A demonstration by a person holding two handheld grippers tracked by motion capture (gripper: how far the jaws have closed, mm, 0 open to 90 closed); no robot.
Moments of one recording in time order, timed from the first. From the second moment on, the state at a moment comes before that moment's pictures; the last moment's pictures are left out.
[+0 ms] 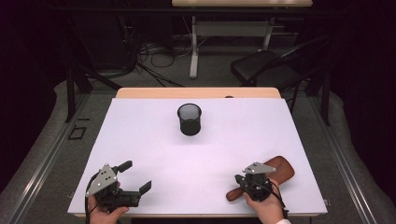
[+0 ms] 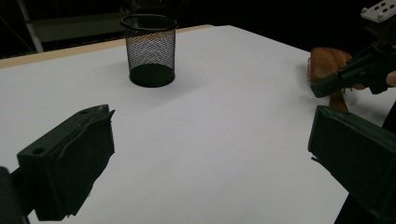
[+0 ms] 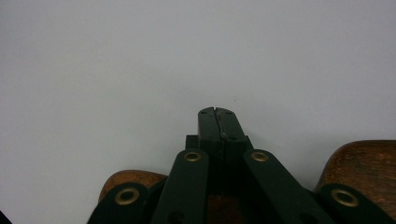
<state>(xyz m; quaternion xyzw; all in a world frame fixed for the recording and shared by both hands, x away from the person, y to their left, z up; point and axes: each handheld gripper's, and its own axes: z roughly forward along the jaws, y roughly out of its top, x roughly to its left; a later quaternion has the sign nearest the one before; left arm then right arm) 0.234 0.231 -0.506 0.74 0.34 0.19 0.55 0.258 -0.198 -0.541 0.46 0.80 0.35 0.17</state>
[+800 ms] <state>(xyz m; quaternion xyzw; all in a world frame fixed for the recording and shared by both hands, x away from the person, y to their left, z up) 0.234 0.231 -0.507 0.74 0.34 0.19 0.55 0.245 -0.208 -0.544 0.46 0.81 0.32 0.15</state>
